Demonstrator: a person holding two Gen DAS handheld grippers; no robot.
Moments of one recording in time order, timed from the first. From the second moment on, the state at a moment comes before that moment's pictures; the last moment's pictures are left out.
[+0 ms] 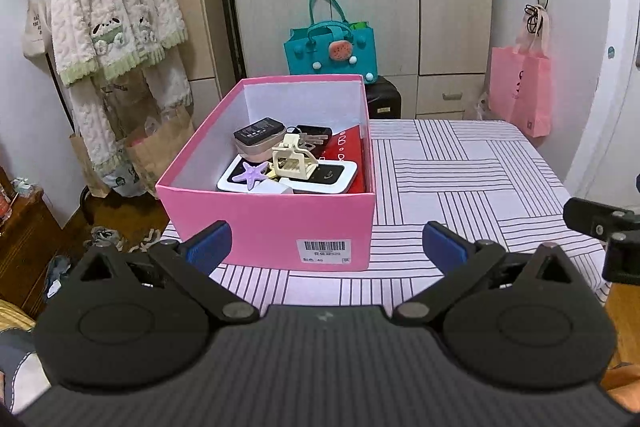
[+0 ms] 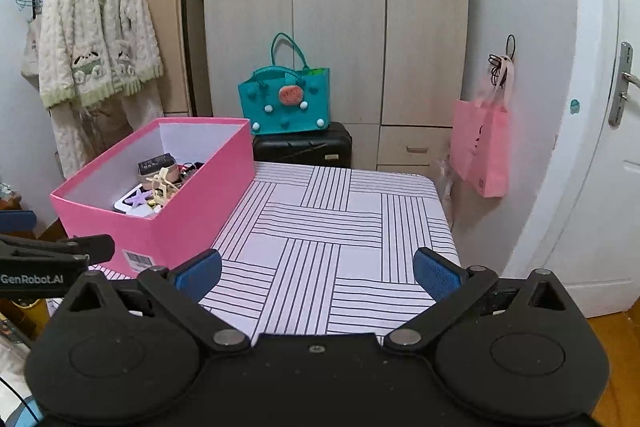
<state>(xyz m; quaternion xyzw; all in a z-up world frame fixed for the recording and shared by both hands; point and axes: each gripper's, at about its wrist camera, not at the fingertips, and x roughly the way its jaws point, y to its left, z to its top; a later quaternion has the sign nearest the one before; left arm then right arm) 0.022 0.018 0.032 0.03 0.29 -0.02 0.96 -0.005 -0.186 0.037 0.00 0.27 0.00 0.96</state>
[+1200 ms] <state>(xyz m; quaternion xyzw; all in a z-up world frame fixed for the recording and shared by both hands) 0.019 0.014 0.012 0.03 0.26 -0.02 0.96 -0.005 -0.187 0.016 0.00 0.23 -0.03 0.97</state>
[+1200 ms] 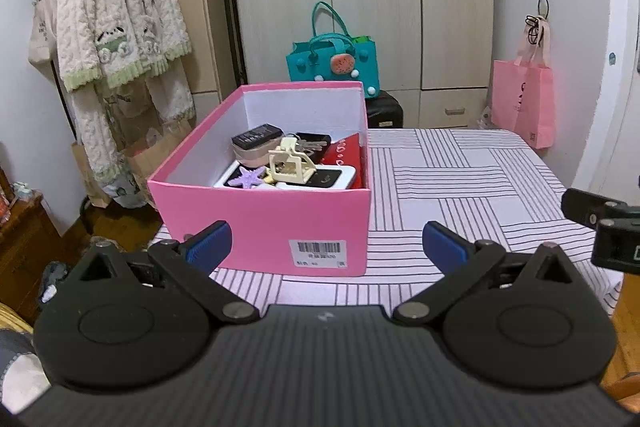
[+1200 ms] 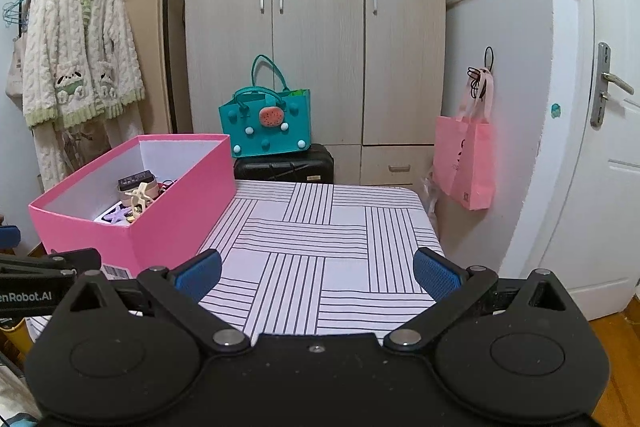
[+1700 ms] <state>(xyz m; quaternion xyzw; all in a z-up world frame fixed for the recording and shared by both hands) 0.020 0.022 0.010 0.01 0.27 -0.02 0.96 0.000 -0.183 0.012 0.00 0.24 -0.03 0.97</state>
